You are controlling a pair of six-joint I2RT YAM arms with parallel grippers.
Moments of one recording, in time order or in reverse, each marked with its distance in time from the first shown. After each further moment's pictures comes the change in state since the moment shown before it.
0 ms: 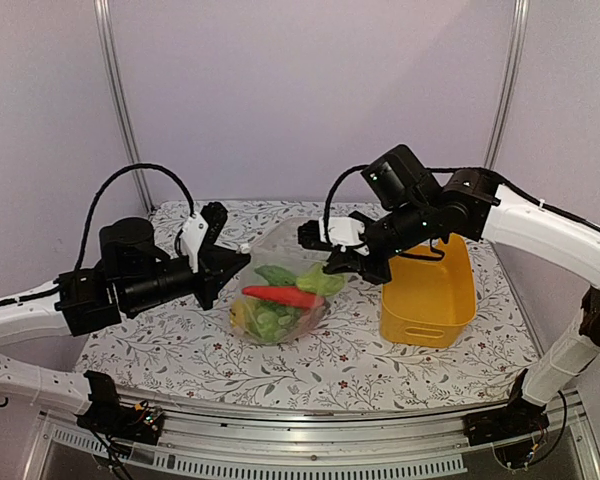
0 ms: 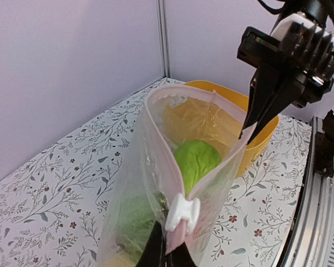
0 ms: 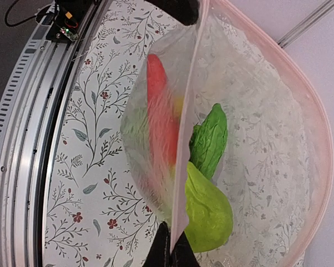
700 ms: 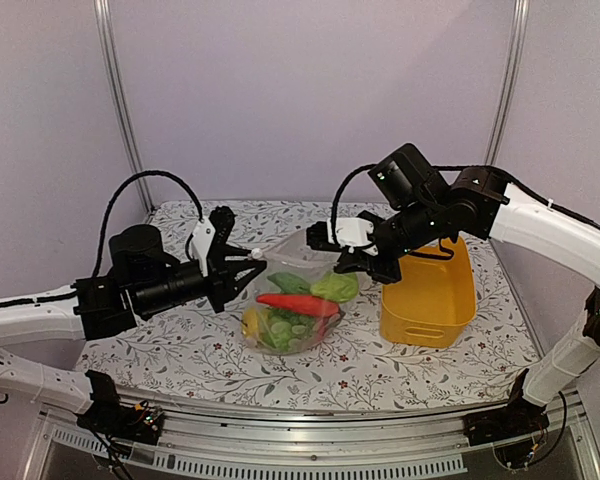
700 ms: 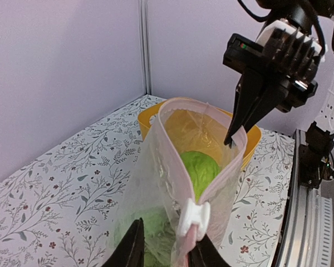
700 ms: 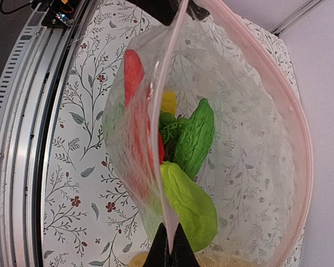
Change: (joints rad) left arm 0.009 0.051 -0.079 0.231 0.109 -0.020; right arm -0.001 -0.045 -0.001 -0.052 0.042 -0.012
